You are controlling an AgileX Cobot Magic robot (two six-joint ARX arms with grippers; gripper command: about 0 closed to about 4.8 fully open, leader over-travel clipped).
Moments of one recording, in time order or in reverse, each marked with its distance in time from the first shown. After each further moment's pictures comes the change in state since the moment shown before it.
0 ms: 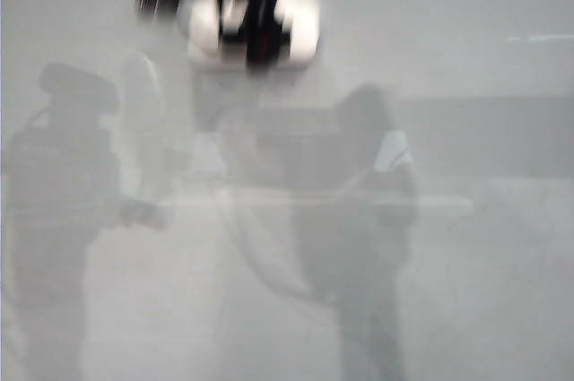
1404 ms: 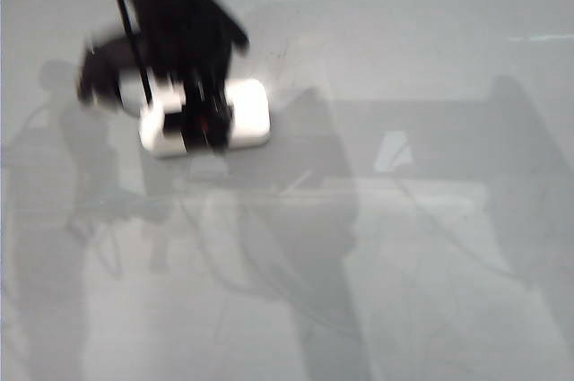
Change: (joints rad) left arm 0.000 0.000 0.000 0.036 -0.016 0.000; right arm 0.029 0.344 0.365 -0.513 -0.069 0.275
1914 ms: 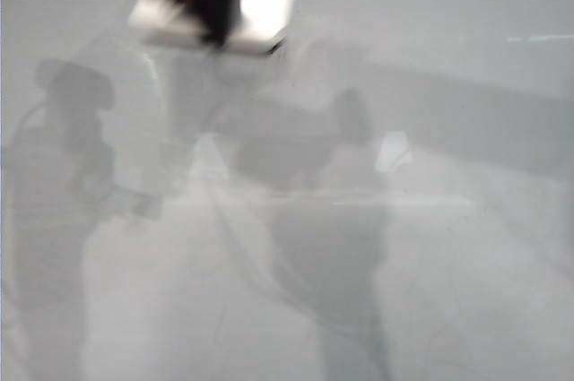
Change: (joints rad) left arm 0.000 0.000 0.000 0.002 -0.045 0.000; right arm 0.094 -0.258 -0.004 -0.273 0.010 0.329
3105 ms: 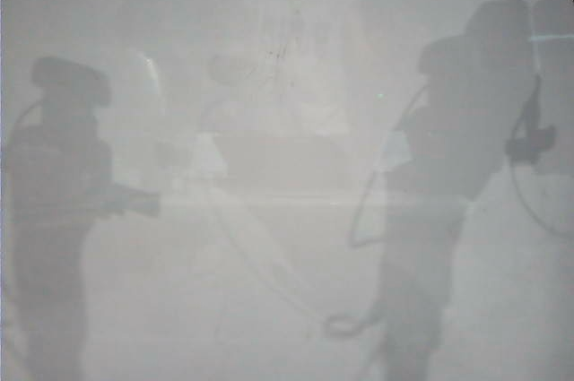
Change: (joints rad) left arm 0.000 0.002 0.000 0.000 -0.016 -0.005; right arm -0.777 -1.163 -1.260 0.946 -0.496 0.486
